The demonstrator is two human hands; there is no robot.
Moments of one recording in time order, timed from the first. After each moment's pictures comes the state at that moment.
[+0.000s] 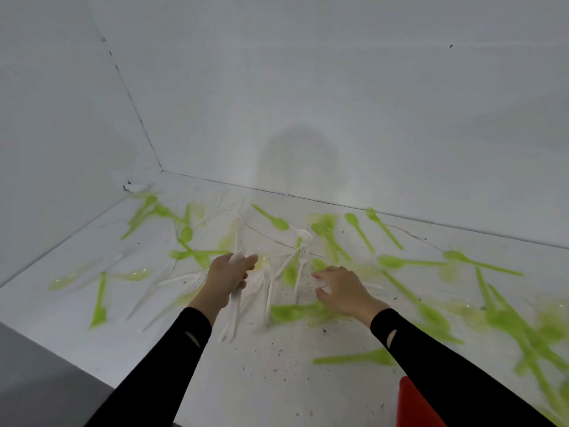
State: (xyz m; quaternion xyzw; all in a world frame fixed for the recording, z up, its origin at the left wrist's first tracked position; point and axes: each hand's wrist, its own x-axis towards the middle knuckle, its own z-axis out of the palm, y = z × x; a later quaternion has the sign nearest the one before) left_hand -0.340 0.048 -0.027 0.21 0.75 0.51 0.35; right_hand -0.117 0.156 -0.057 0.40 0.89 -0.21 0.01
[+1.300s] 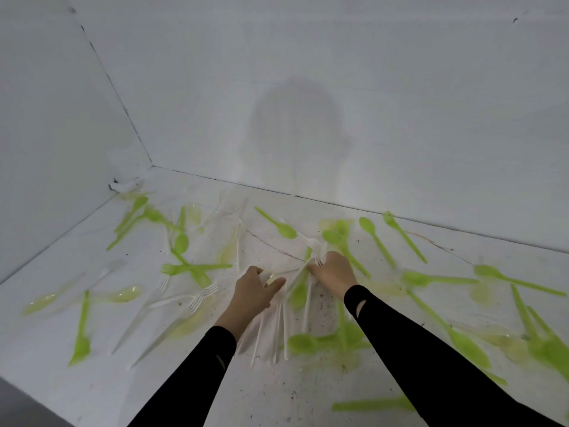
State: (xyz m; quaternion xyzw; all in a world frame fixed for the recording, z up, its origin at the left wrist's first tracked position) left_hand -0.350 0.097 -0.069 0.37 0.82 0.32 0.30; right_hand -0.205 0.222 -0.076 0.56 0.72 -0.40 -0.11
